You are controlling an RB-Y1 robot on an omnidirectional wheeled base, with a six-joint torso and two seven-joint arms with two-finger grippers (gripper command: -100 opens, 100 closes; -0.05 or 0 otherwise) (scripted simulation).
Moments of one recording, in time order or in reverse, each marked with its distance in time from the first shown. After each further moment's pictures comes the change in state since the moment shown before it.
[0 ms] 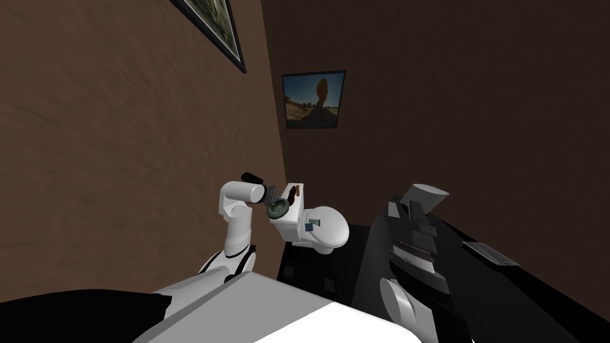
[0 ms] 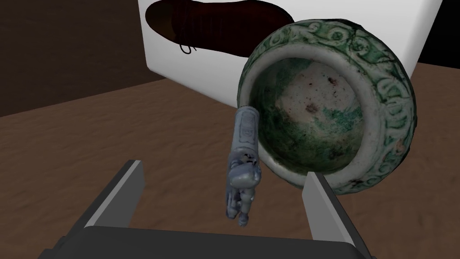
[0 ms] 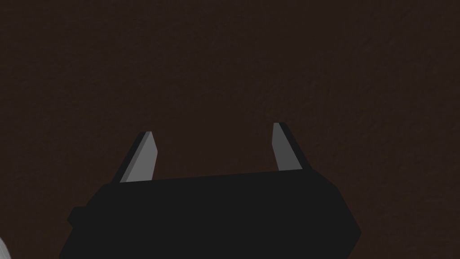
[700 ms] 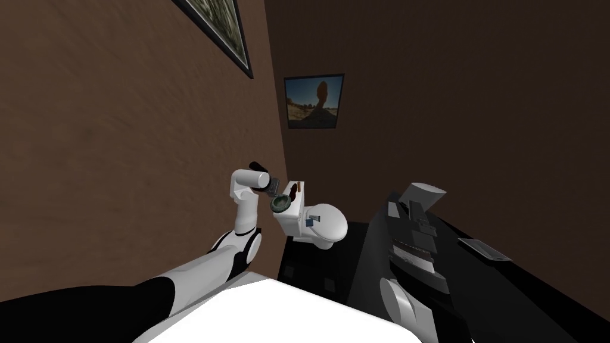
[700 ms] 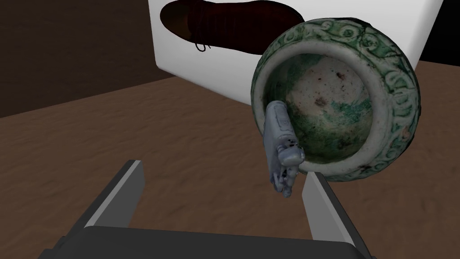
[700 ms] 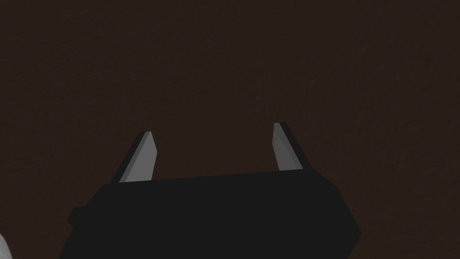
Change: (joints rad) left arm -0.194 0.050 0.011 0.190 -0.003 0.004 0.006; right arm 0.000 0.000 0.000 0.000 0.000 0.000 0.000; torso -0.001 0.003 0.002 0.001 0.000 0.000
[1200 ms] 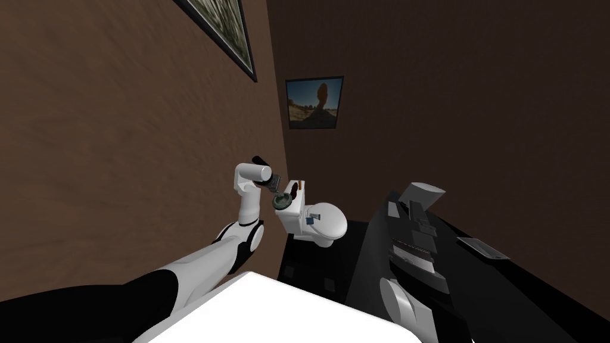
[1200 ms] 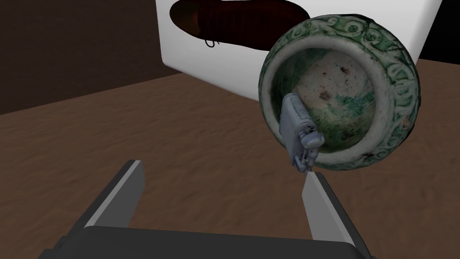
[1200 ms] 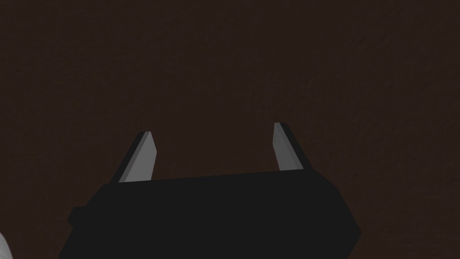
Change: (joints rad) left arm -0.104 0.027 0.005 0.100 -0.002 0.005 0.004; right arm -0.001 0.000 0.000 0.000 0.000 0.000 0.000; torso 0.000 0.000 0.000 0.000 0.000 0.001
